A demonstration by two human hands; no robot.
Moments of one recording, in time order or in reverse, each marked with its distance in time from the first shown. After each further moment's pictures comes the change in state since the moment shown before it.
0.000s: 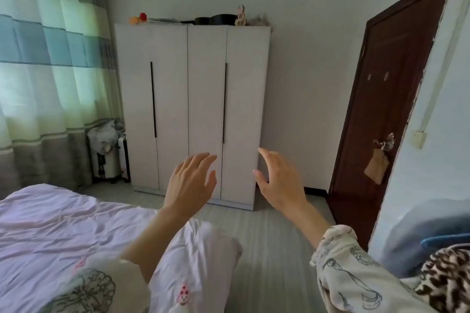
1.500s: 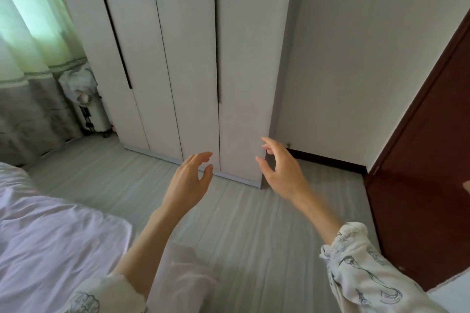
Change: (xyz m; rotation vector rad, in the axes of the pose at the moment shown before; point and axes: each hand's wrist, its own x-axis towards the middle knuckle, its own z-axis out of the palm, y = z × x) left_hand 0.353 -0.125 0.543 -0.306 -0.183 -0.462; right_hand 0.389 0.455 0.348 0.494 -0.217 0.103
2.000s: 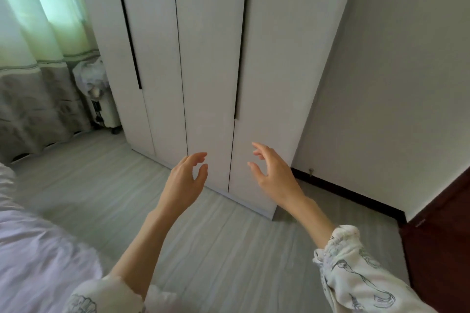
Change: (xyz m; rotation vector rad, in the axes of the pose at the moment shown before) left_hand 0.220 -0.110 0.064 0.015 0.120 -0.134; right_hand 0.243 0.092 0.097 0.038 -0.203 -0.105
